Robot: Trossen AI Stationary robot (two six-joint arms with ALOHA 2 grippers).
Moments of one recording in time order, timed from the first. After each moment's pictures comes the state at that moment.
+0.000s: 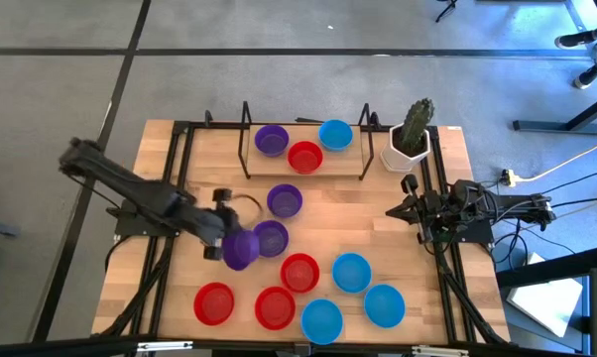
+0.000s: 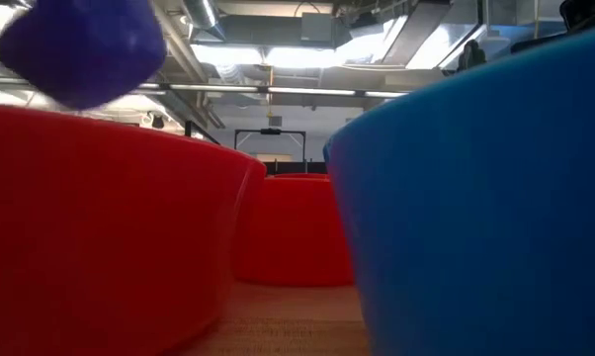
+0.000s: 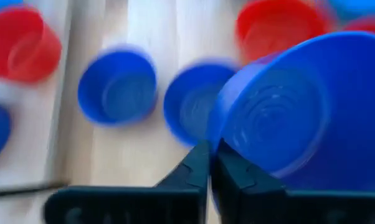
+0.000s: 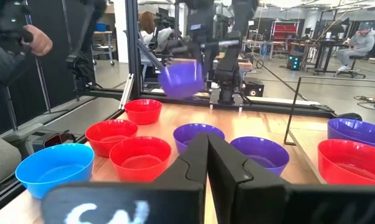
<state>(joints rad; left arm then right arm) -0.43 1.07 0.92 -0.79 -0.36 -0.24 0.07 0.01 0.11 -0.08 -0.10 -0.04</state>
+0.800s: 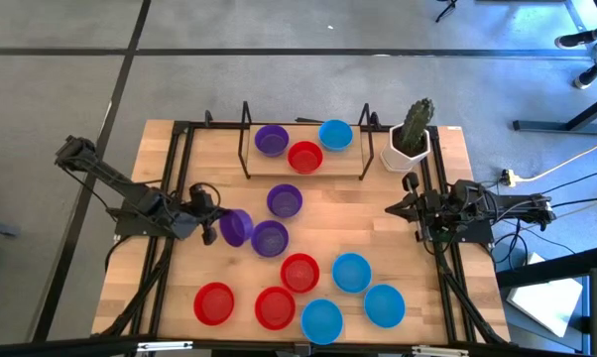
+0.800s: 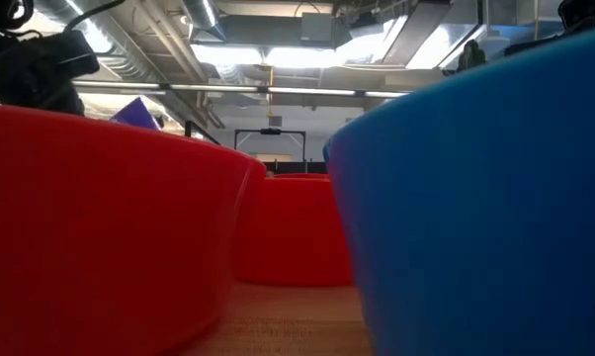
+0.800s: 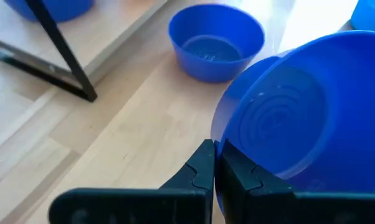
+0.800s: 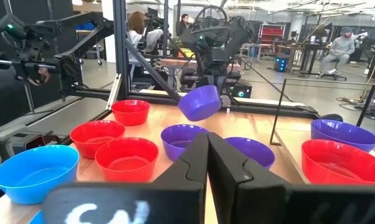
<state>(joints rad) -0.51 0.60 0.29 -0.50 -0.70 -0.74 0.07 0.01 0.11 -0.07 -0.04 -0.06</state>
